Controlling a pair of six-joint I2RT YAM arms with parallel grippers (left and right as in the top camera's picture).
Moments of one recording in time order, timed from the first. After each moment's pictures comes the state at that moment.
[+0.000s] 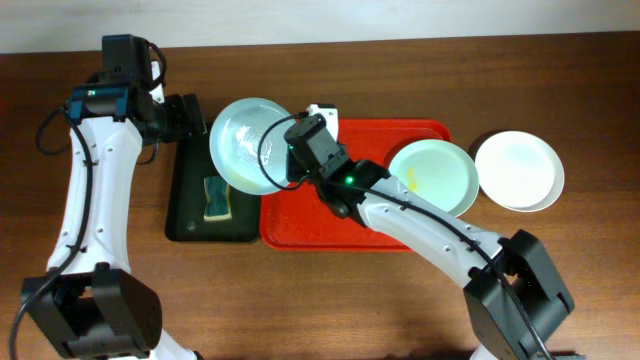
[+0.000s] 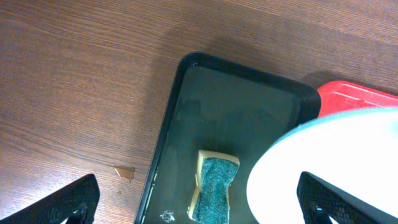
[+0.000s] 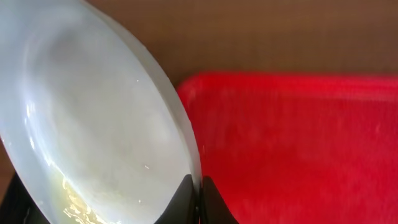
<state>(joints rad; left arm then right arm) 0.05 1.79 1.73 -1.07 -0.04 -0.19 0.72 1.82 1.34 -0.25 0.25 0.59</state>
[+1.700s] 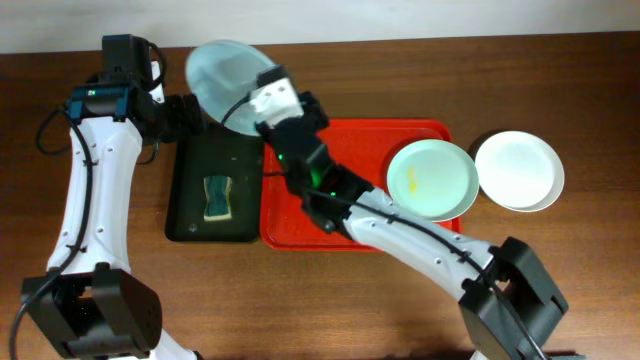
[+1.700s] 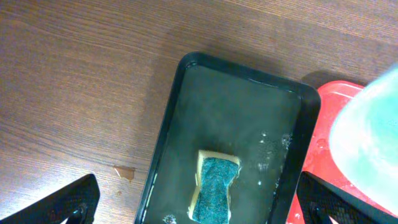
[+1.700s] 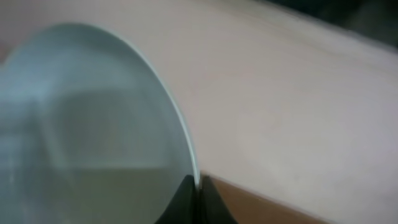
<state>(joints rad) 0.05 1.79 1.73 -1.07 -0.04 -0.19 0.79 1.83 1.35 0.33 0.63 -0.17</state>
